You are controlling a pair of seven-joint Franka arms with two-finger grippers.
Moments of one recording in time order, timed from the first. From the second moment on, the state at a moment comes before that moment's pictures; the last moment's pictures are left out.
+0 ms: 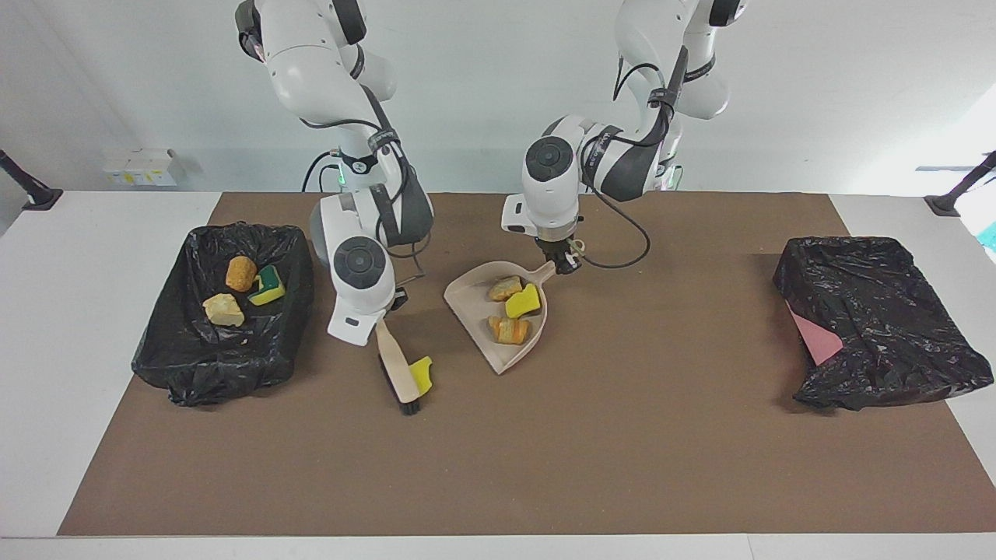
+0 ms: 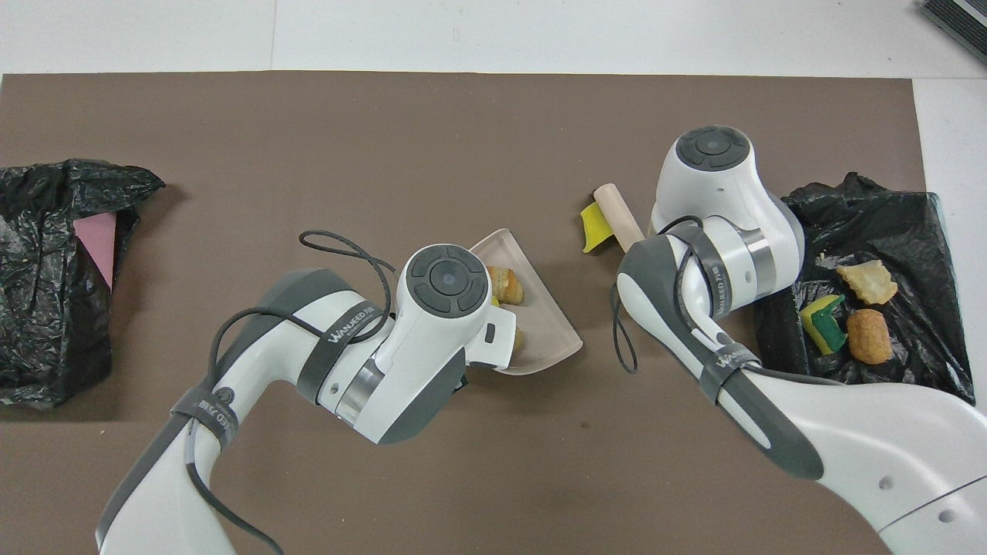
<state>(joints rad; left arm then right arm) -0.72 0.25 0.03 -1.84 0.01 1.87 0.36 0.07 0.44 0.24 -1.71 -0.15 1.77 -0.11</state>
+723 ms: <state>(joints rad) -0.71 0.25 0.03 -1.89 0.01 1.99 0.50 0.19 0.30 0.24 -1.89 0.02 1.74 -0.11</state>
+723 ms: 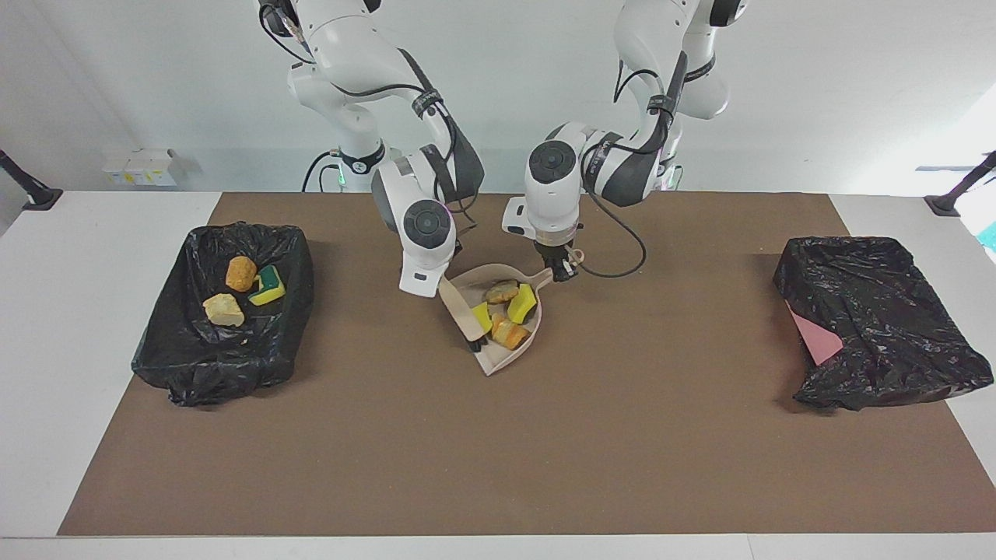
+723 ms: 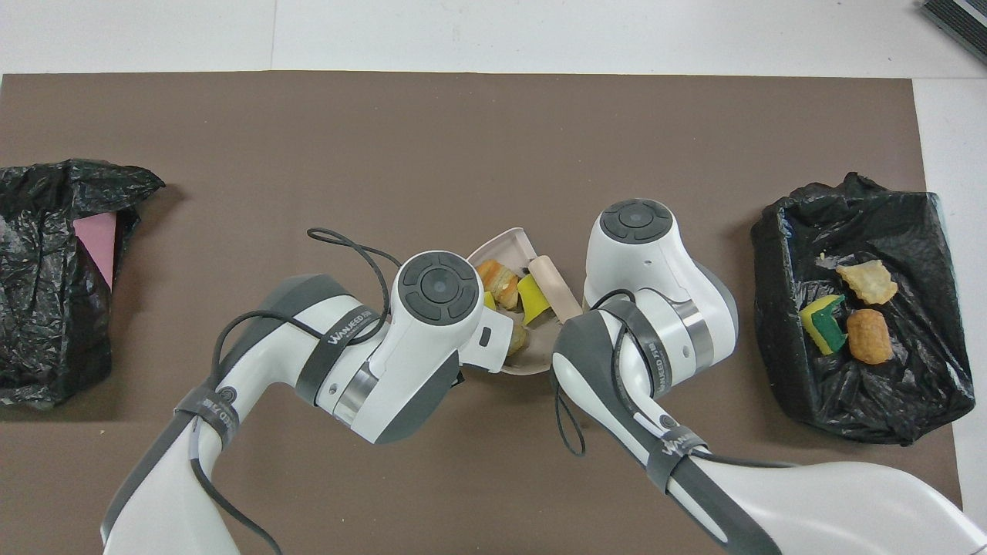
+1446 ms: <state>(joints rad) -0.54 0.25 0.04 -1.88 -0.03 2.00 0.78 0.16 0.19 0.24 -1.88 0.03 1.66 0.10</state>
